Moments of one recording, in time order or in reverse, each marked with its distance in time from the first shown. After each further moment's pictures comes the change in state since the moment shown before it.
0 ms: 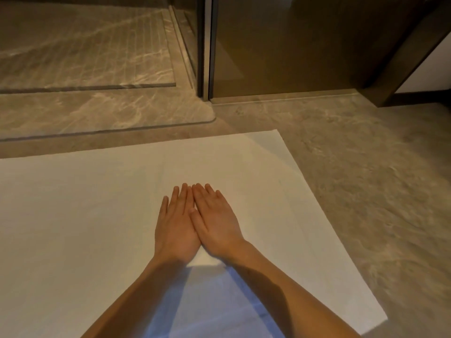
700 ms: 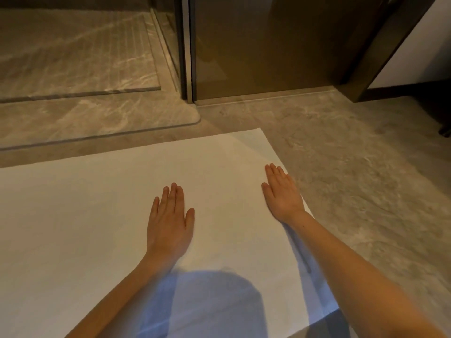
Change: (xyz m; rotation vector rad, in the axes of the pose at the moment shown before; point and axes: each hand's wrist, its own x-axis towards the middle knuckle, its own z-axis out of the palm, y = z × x) left_hand -0.004 0.003 -0.005 -0.099 -0.016 -0.016; right_hand -0.038 0.163 -0.088 -0.265 0.082 0.367
